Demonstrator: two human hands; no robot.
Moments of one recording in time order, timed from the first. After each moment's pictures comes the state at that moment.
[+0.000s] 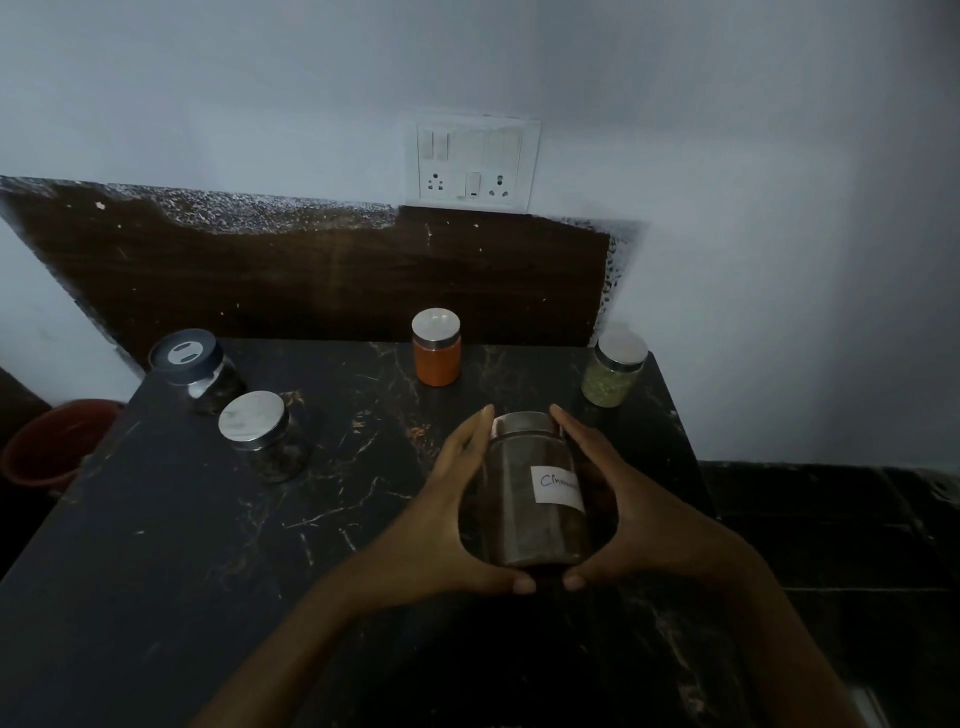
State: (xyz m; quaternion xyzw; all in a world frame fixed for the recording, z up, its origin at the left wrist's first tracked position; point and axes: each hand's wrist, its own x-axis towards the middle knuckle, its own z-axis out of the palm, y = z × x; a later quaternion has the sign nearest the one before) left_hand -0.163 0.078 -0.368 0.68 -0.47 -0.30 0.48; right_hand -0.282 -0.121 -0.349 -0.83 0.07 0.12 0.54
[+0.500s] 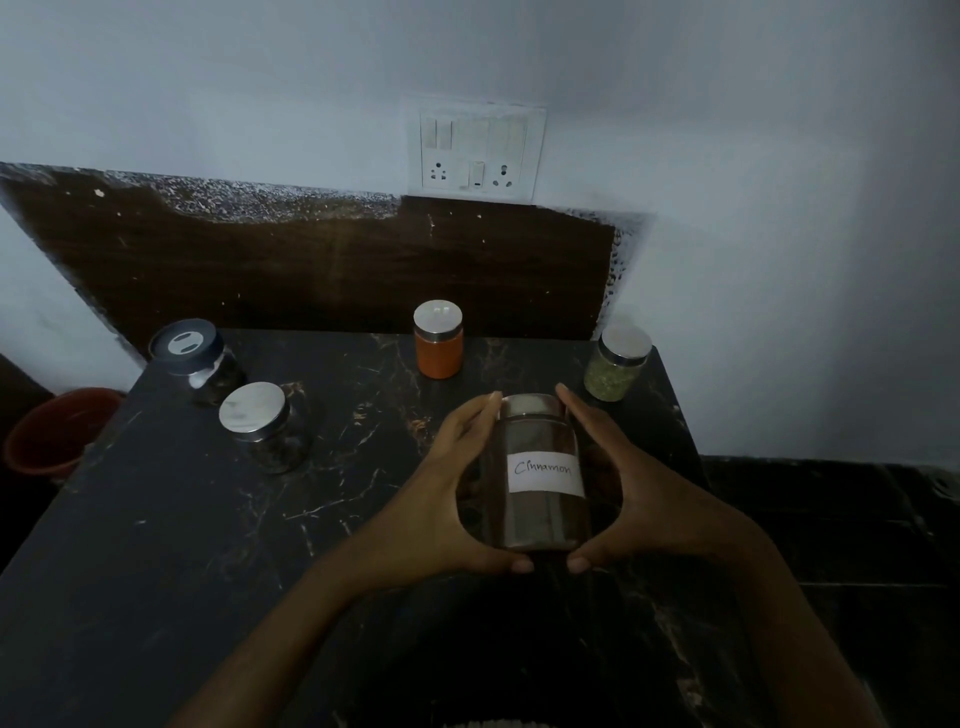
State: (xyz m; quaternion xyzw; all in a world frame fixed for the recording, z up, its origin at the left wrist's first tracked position) left_hand -0.153 0.074 -0.364 0.69 -0.48 -0.27 0.47; right_hand -0.275 -0.126 -0.340 -0.84 0.06 0.09 0.53
